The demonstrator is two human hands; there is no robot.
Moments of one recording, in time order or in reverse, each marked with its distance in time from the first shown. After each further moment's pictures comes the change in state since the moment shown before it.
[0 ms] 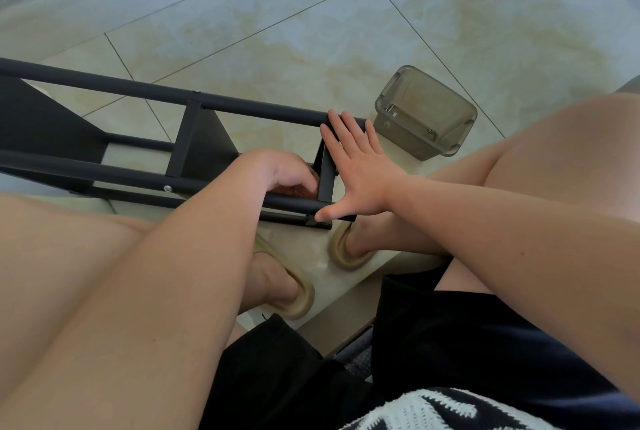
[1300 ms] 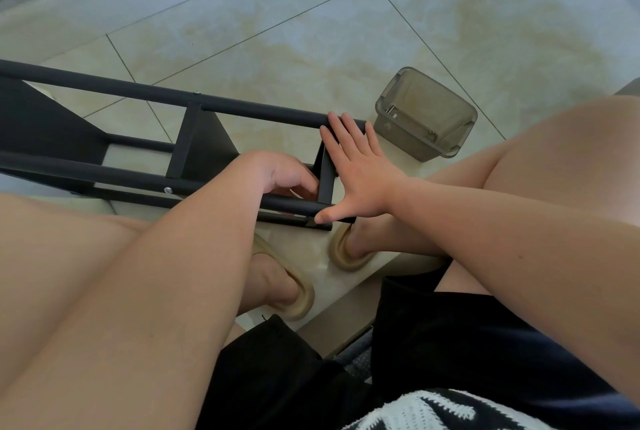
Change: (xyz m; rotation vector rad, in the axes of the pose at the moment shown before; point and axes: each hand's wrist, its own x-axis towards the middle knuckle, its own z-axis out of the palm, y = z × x) left_hand -0.007 0.000 0.000 -0.092 -0.035 0.007; right_hand 0.000 0.000 0.001 -0.002 0.009 -0.004
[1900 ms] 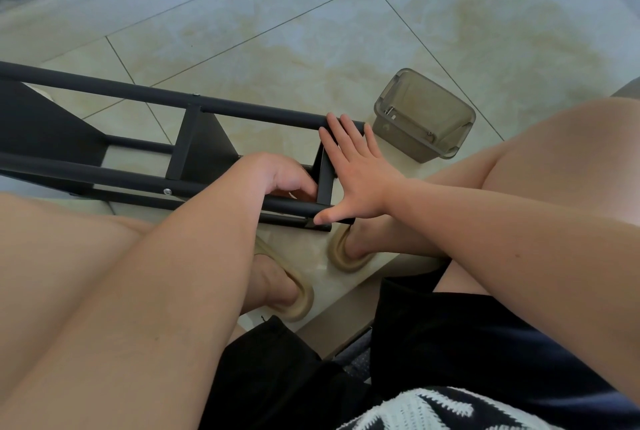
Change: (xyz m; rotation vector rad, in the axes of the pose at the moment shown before) left_hand 0.002 0.001 0.001 0.099 -0.009 -0.020; right_hand 0.001 0.001 0.002 -0.004 -0.002 -0.004
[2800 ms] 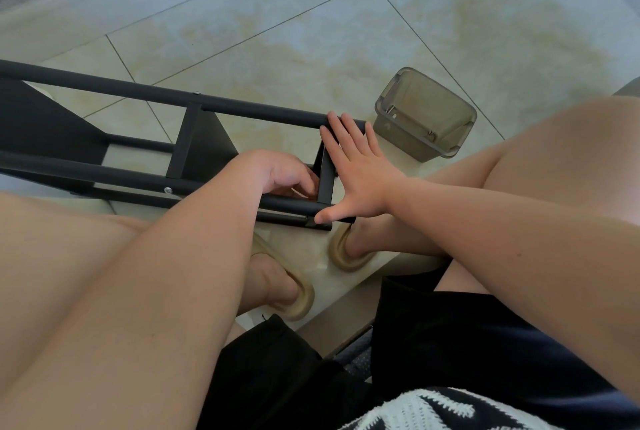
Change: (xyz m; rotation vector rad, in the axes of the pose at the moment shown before) left_hand 0.002 -0.003 -0.003 -0.109 -0.027 0.001; right_hand 0.001 0.000 0.001 0.015 0.005 -0.002
